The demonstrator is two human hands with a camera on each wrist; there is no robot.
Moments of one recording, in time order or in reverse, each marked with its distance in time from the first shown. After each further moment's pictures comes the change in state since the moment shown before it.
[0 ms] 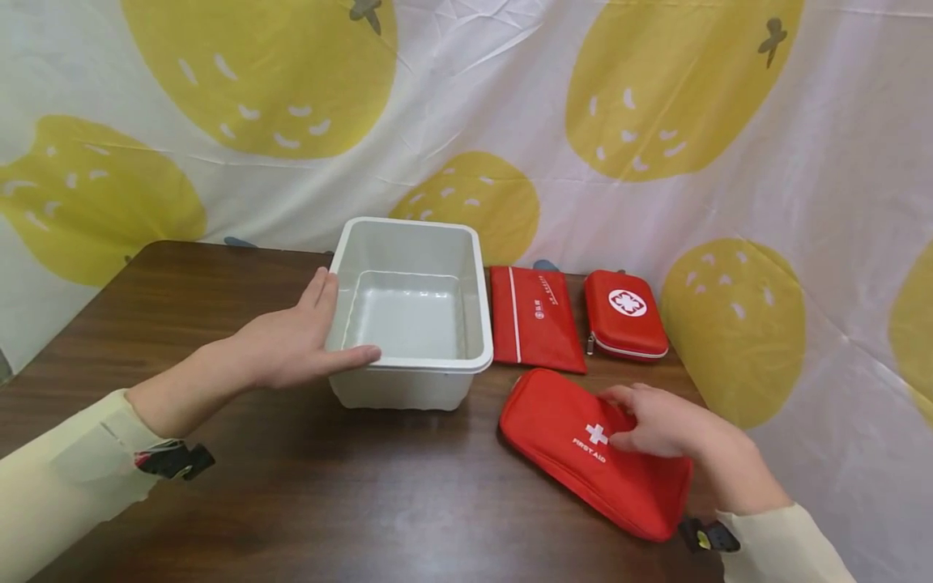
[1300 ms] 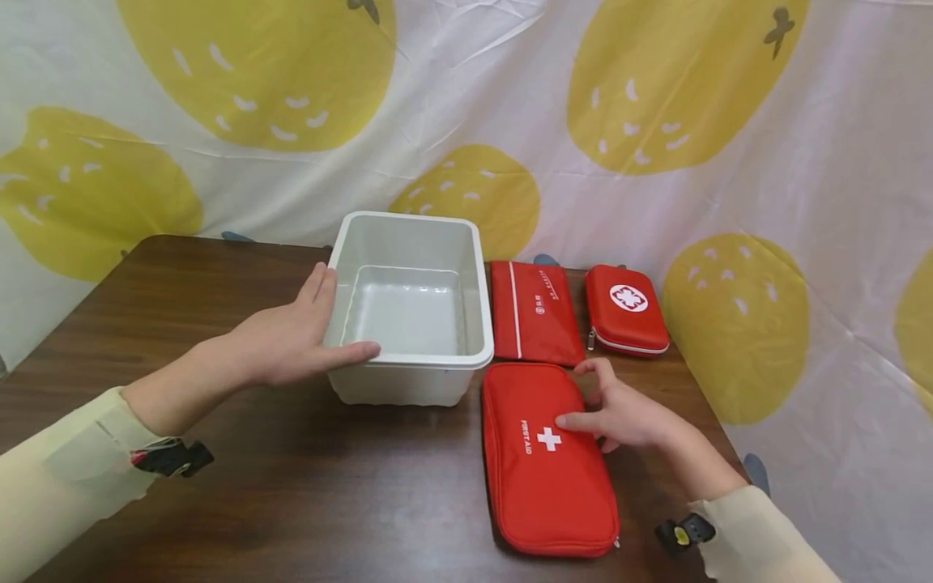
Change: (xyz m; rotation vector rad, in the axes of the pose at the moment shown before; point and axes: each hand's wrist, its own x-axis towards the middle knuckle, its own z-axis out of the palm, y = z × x) left_hand 0.002 0.000 -0.001 -0.002 -0.007 -0.008; right_hand 0.025 -0.023 0.025 0.584 -0.020 0.057
